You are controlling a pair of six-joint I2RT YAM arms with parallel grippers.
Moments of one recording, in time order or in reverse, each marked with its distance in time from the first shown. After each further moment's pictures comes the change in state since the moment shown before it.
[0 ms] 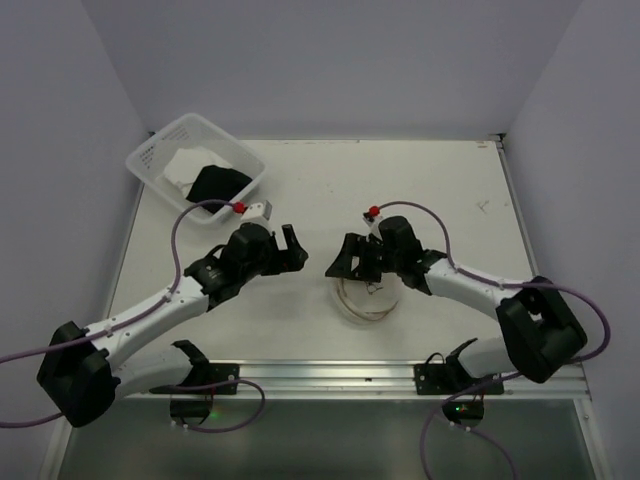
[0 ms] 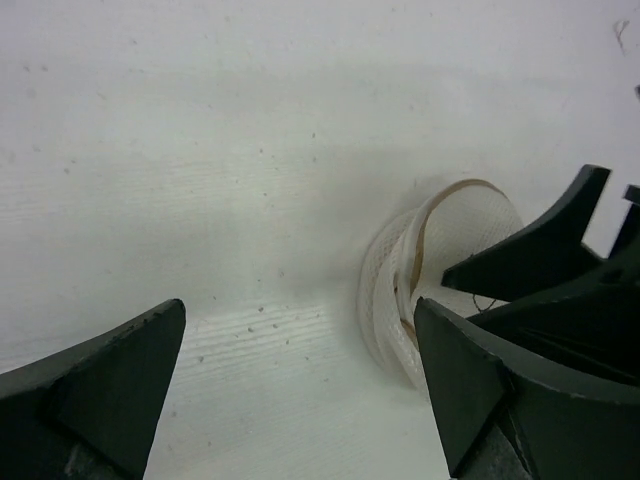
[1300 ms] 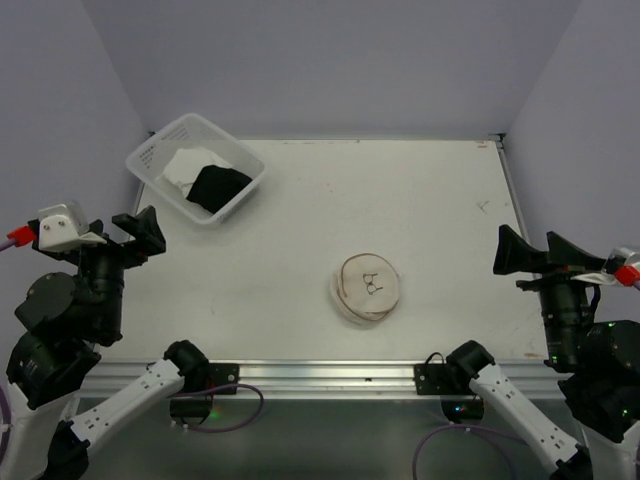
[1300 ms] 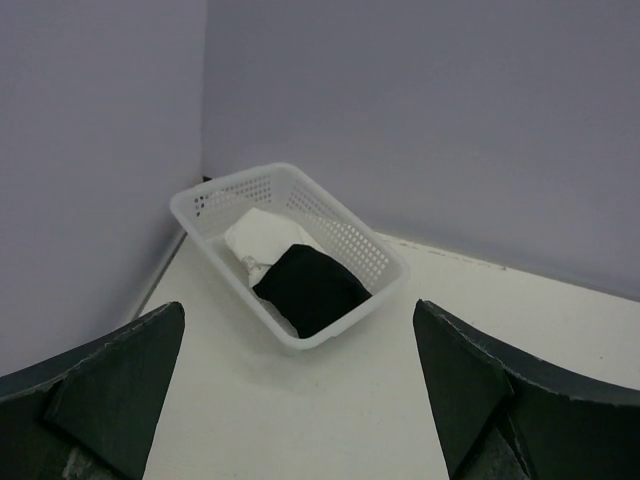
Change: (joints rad) left arm 0.011 -0.624 0.561 -0.468 -0.720 0.566; right arm -0.035 -1.130 0.465 -0.620 0.988 -0.577
